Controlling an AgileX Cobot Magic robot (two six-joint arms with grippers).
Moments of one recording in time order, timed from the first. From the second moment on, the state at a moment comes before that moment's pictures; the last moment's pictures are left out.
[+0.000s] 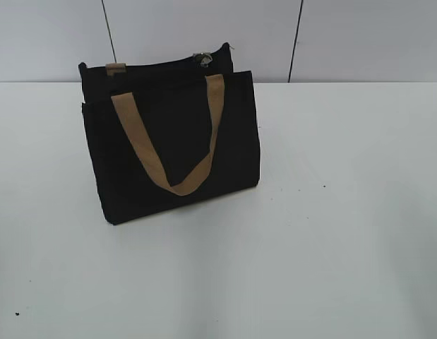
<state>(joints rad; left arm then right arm) 0.11 0.29 -0.61 -0.20 1.12 0.23 0.30 0.62 -0.67 -0.06 1.08 0.05</state>
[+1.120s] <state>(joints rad) 0.11 -0.01 -0.53 -0.21 1.08 0.22 0.30 -0.01 -0.48 0.01 1.09 -0.09</state>
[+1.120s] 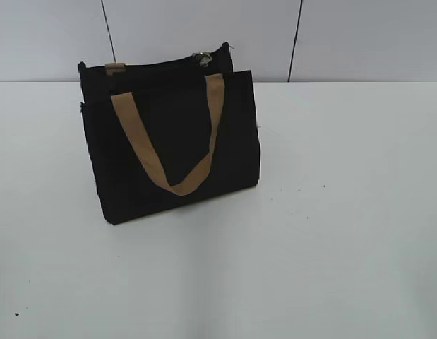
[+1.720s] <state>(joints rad) 0.07 -0.01 -0.53 -0.20 1.08 0.22 0.12 -0.01 -0.48 0.01 1.10 -0.09</state>
